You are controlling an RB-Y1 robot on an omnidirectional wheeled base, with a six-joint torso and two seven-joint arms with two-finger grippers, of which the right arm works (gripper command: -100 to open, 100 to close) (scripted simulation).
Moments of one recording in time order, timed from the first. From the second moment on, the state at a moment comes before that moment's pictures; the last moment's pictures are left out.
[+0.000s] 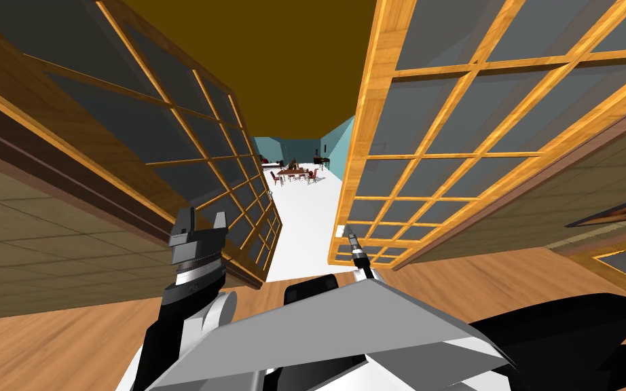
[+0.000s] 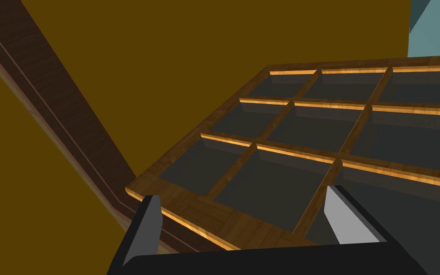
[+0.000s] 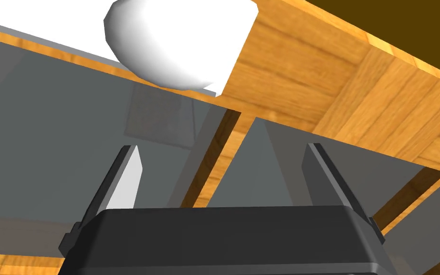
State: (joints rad) arm 0.10 -0.06 -0.28 -0.89 0.14 -0.91 0.22
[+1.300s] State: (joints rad) arm 0.08 -0.07 -0.22 -0.87 -0.09 -0.91 -0.11
